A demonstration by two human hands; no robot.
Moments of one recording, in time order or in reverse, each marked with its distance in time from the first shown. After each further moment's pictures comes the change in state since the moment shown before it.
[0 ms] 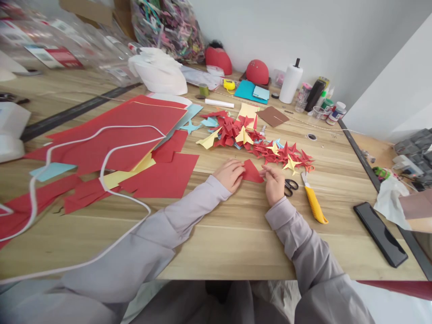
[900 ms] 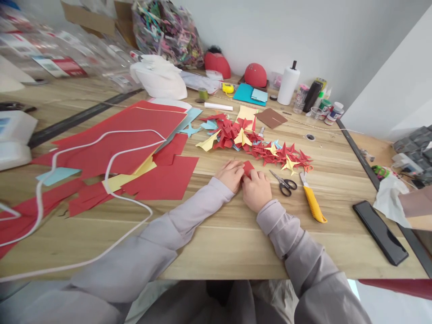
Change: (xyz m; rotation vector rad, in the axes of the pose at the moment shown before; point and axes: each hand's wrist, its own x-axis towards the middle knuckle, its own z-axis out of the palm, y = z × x) left_hand 0.005 0.012 0.003 0.090 -0.093 -0.093; right_hand -0.027 -0.035 0.028 -1.282 -0.421 -0.415
